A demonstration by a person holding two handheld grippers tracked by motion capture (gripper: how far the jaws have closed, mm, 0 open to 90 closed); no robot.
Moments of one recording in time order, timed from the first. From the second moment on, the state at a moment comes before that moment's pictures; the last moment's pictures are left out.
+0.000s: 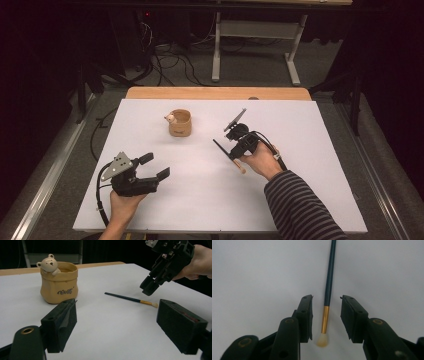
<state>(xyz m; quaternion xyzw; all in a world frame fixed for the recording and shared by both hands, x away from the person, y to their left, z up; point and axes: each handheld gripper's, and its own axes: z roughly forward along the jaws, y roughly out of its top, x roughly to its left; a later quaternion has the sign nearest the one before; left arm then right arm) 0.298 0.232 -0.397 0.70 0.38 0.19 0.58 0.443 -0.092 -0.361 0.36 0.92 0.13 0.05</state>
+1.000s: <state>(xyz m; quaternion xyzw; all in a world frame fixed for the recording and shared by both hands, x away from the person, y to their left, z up) 0.298 0.232 -0.397 0.70 0.38 0.19 0.58 0.450 -0.085 -0.382 0.37 0.93 0.08 0.04</state>
